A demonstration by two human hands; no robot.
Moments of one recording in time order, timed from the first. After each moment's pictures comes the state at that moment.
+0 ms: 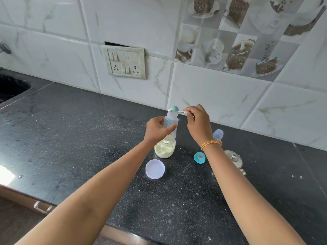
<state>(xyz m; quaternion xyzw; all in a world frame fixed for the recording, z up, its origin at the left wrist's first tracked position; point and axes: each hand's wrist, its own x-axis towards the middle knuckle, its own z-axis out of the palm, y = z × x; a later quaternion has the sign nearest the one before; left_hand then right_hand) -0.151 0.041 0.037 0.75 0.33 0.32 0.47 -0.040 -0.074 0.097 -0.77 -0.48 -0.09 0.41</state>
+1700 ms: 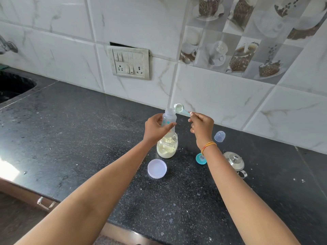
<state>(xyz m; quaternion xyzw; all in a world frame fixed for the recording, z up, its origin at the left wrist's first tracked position) -0.165 0.044 0.040 0.73 0.33 0.37 0.48 -0.057 -0.068 0.093 -0.70 -0.21 0.13 0.67</state>
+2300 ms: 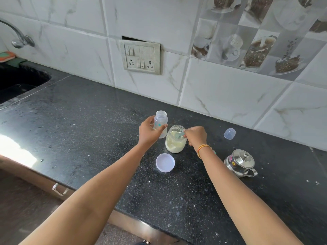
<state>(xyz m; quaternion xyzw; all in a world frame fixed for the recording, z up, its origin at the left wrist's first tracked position) -0.215 0.054 0.010 0.69 0.39 0.37 0.49 -0.077 -0.053 0.044 -0.86 -0.20 0.20 0.43</state>
